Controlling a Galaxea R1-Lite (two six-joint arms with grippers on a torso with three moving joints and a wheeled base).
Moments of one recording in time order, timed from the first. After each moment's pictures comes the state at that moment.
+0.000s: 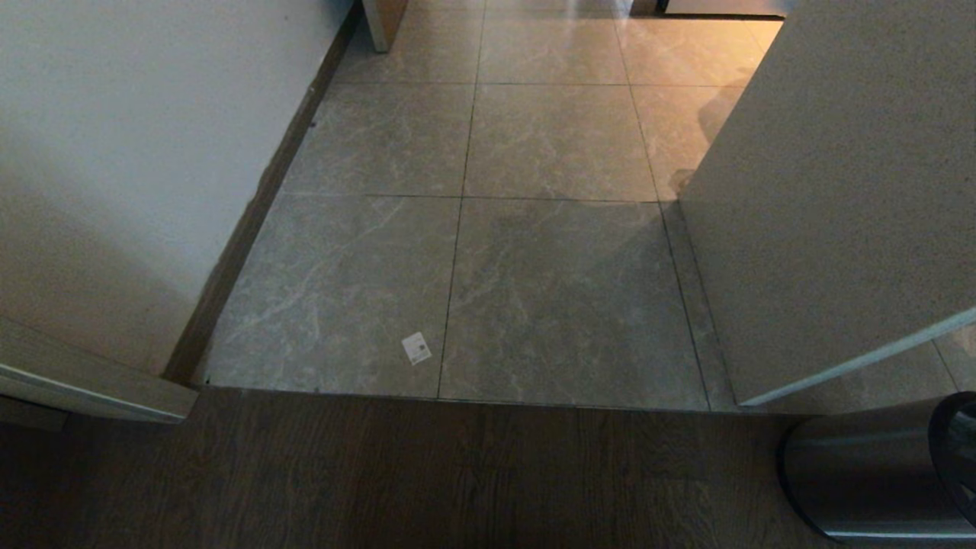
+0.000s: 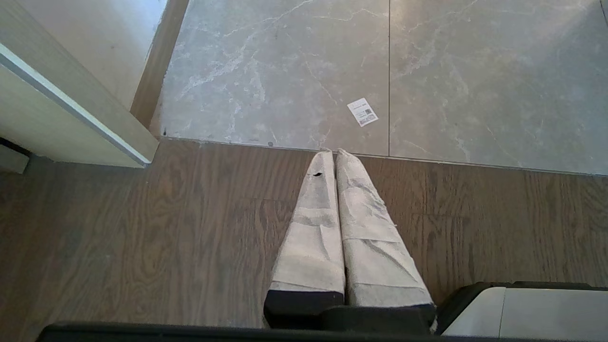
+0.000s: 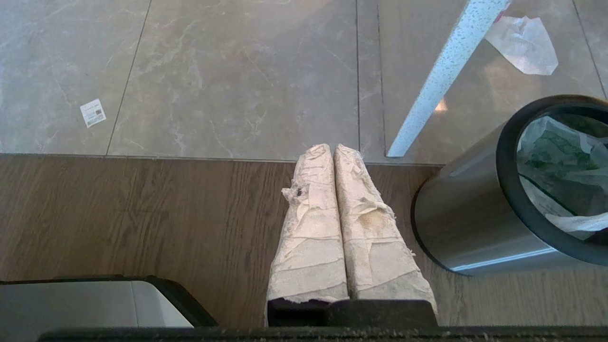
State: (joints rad) left arm 0.00 0.00 0.00 0.01 0.00 0.00; right arm -0.01 0.00 0.00 0.00 0.00 0.00
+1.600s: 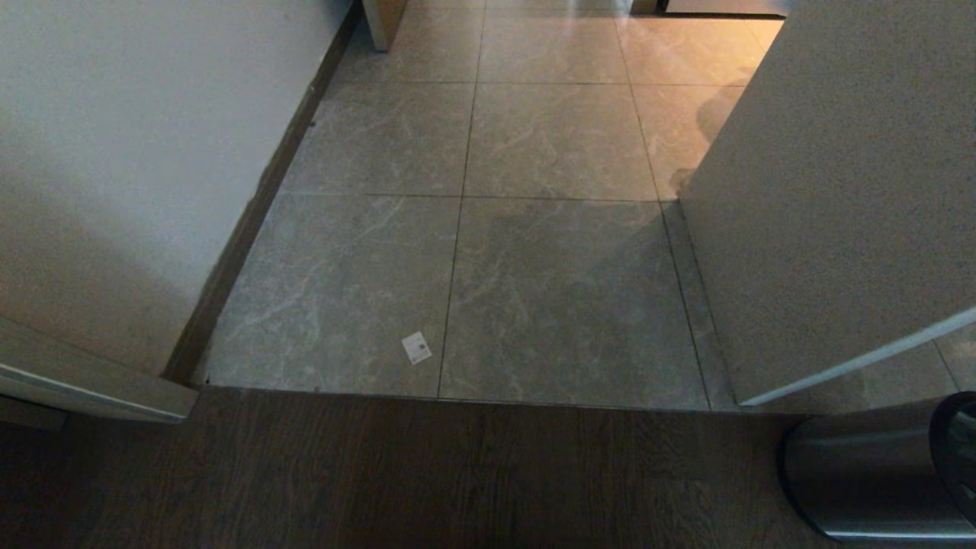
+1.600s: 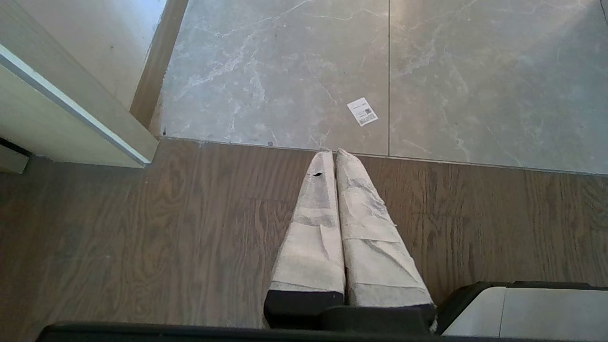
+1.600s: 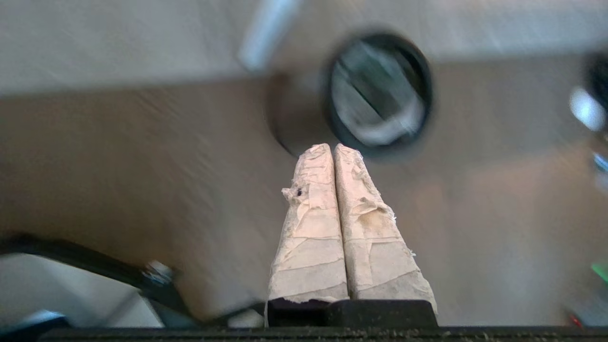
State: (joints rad) left arm 0.00 0.00 0.00 0.01 0.00 0.00; right arm -0.01 0.54 -0.76 0.66 -0.45 -0.05
